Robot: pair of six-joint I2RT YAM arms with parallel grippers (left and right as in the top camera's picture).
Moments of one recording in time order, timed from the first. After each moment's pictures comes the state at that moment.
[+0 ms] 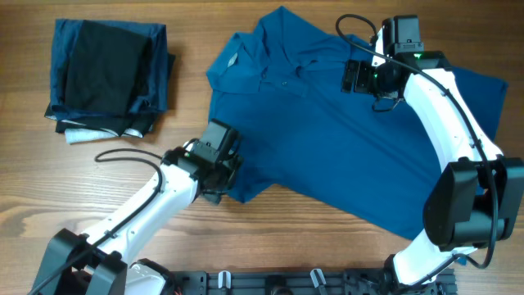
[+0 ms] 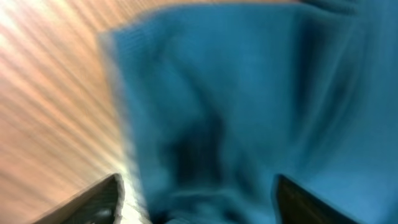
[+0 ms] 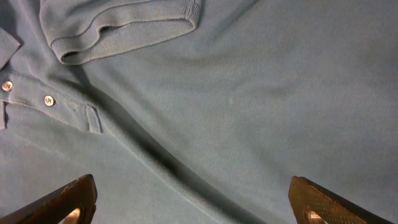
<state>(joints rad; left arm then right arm) -0.51 1.44 0.76 -0.58 0.05 -1.52 0.07 1.84 1.46 -0.78 -0.05 0.20</state>
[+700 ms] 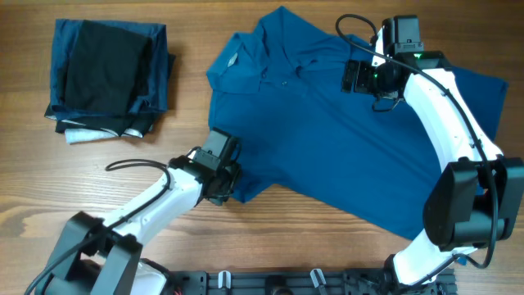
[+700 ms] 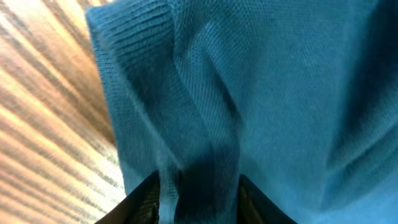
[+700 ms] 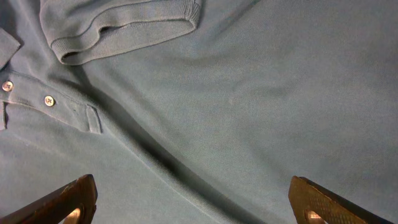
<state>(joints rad) -0.51 1.51 0.68 -0.44 0.08 -1.57 0.07 1.84 1.46 -0.78 -0.05 0.20</state>
